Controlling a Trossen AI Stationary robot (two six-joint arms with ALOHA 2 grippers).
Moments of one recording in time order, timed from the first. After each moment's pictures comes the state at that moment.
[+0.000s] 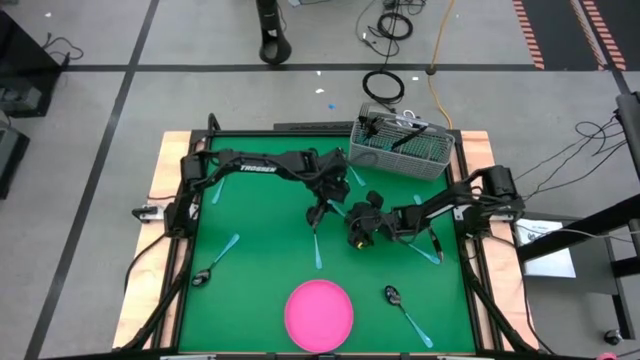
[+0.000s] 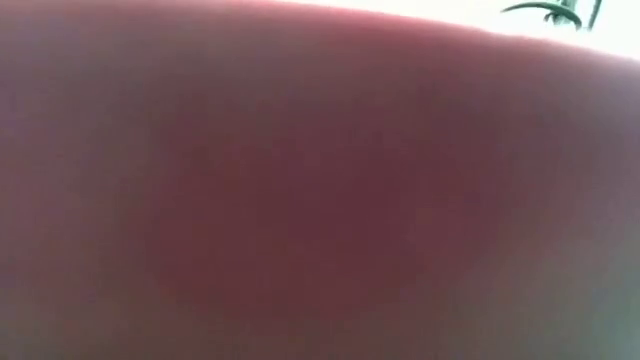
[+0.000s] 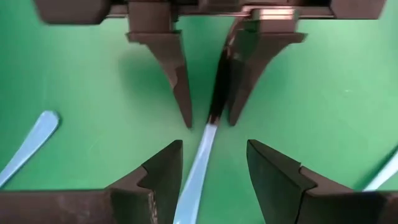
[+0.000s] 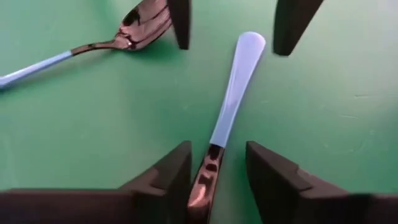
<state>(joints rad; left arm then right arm) 0.26 2.08 1.53 -0.51 0.42 0.67 0.06 1.79 0.58 0.48 0.40 0.35</state>
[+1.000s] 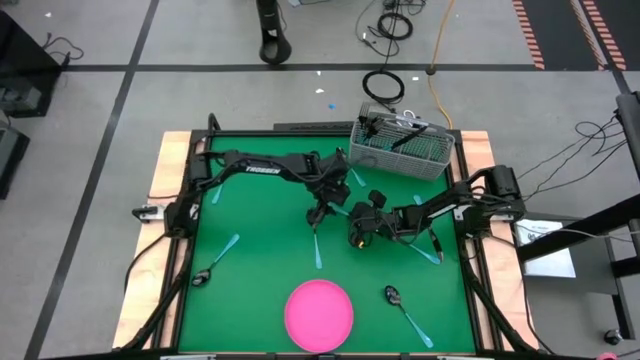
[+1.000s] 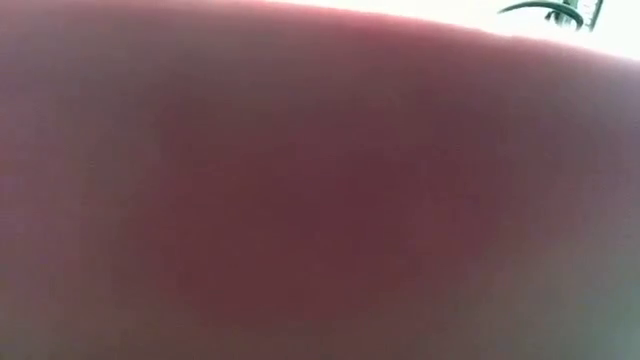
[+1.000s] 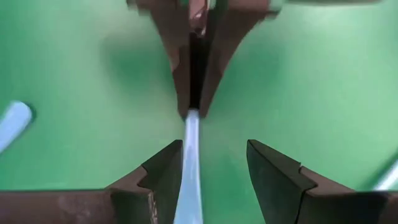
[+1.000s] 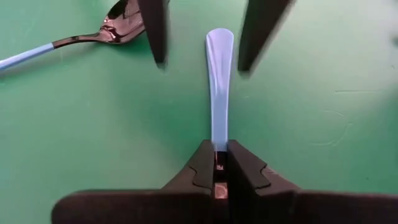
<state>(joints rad) 0.27 2.12 1.53 -0.51 0.44 0.66 0.06 1.76 0.58 0.42 0.44 0.34</state>
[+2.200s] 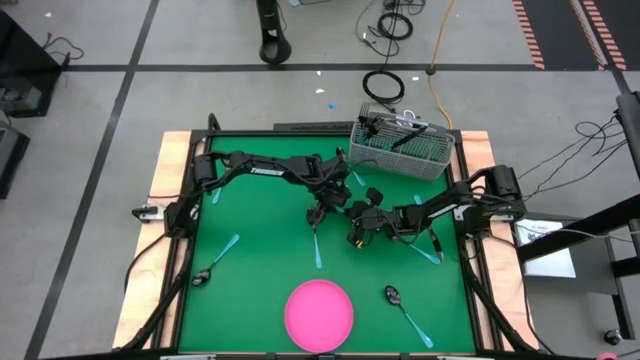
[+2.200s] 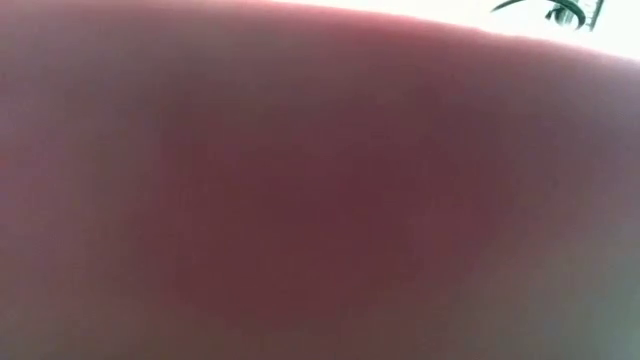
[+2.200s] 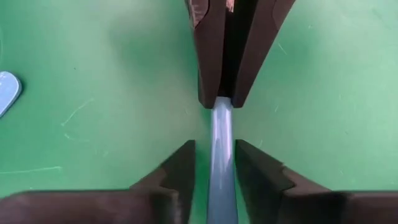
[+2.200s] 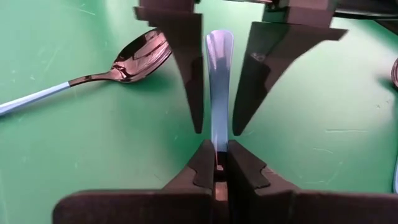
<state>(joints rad) 0.27 2.17 1.53 -0.49 0.36 0.69 0.06 1.76 0.58 0.52 0.47 0.27</state>
